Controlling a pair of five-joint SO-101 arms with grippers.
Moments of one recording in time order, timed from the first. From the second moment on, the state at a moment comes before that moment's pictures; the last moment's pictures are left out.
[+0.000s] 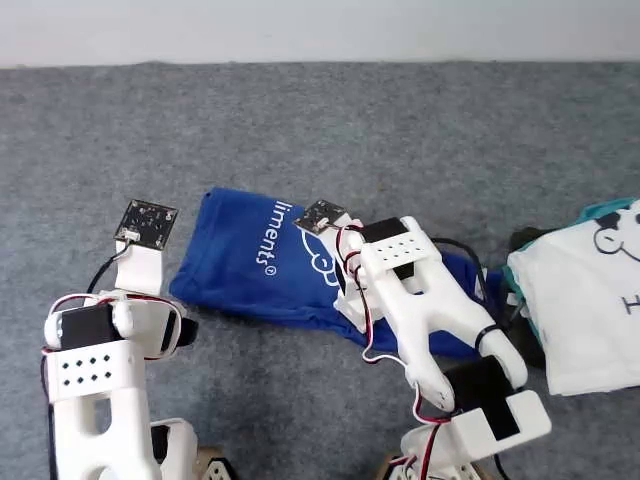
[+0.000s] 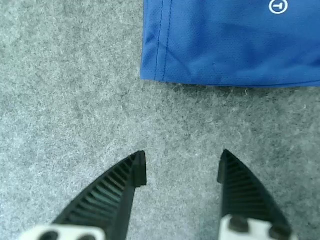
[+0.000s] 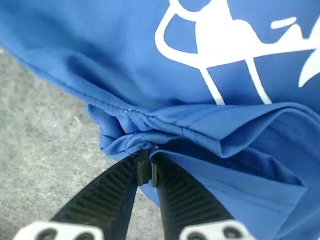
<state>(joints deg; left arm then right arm) -15.7 -48.8 53.8 81.6 -17.9 -21.2 0.3 29.3 70.6 23.3</state>
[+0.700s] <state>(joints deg) -15.7 -48.8 53.8 81.6 -17.9 -17.3 0.3 18.5 73.2 23.3</state>
